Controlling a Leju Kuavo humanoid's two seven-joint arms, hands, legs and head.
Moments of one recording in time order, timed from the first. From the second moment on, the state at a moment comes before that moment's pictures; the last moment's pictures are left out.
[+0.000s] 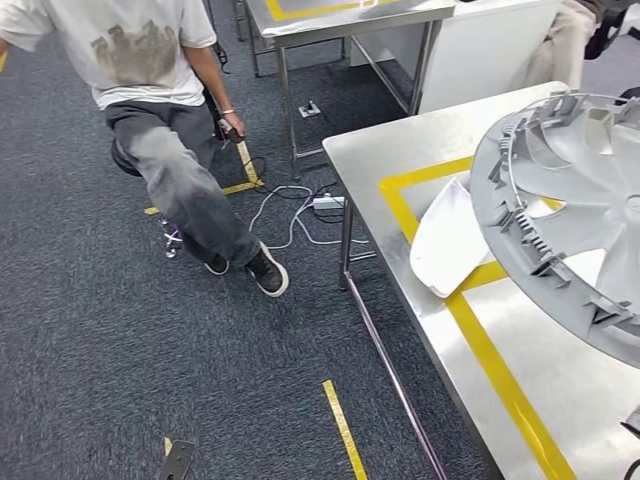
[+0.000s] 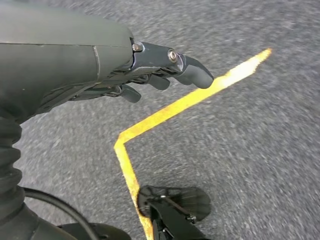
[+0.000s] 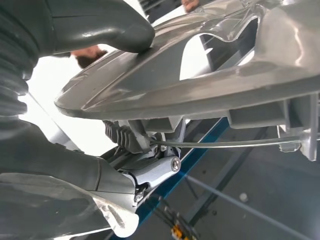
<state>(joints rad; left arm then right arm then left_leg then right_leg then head) -0.09 -0.20 1.00 -0.23 -1.09 0.17 -0.36 0.20 -0.37 -0.34 -1.85 0.85 -0.58 -0.43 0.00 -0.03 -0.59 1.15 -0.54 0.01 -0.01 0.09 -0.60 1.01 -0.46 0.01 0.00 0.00</state>
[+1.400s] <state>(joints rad) -0.09 -0.21 1.00 -0.23 -1.11 0.18 -0.38 0.15 -0.35 -0.41 -1.78 0.86 -0.51 -0.34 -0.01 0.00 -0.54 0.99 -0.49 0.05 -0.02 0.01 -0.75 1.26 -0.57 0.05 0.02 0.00</state>
